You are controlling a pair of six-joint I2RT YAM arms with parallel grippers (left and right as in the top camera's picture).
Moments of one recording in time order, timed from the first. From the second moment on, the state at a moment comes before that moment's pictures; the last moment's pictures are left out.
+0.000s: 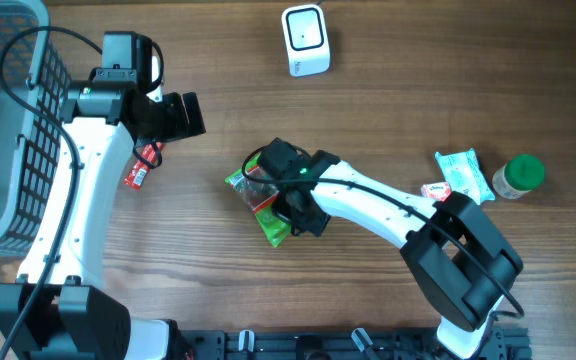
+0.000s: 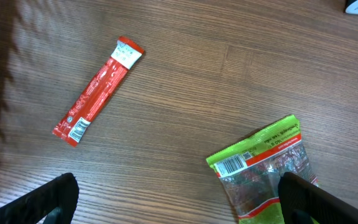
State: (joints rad) left arm -0.05 1.59 1.46 -1.07 0.00 -0.28; right arm 0.80 1.92 1.23 -0.79 -0.09 1.29
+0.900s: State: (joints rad) left arm -0.05 1.59 1.46 -1.07 0.00 -0.28; right arm 0.51 1.92 1.23 -0.78 -0.10 0.43
